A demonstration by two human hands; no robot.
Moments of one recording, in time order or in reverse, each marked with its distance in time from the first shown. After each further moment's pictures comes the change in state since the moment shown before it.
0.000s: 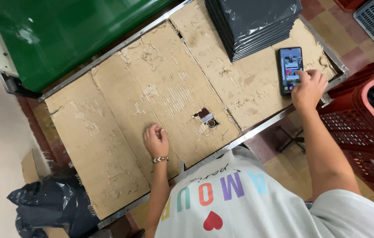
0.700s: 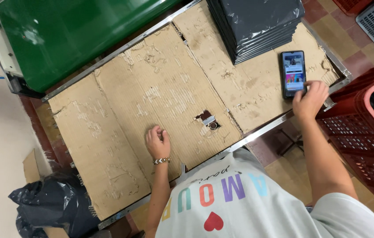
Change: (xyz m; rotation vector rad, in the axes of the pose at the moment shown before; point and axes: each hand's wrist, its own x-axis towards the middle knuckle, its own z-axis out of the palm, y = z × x) left_hand 0.000 -0.001 0.001 0.011 0.010 0.021; right_hand -0.011 -0.020 -0.021 0.159 -0.118 0.289
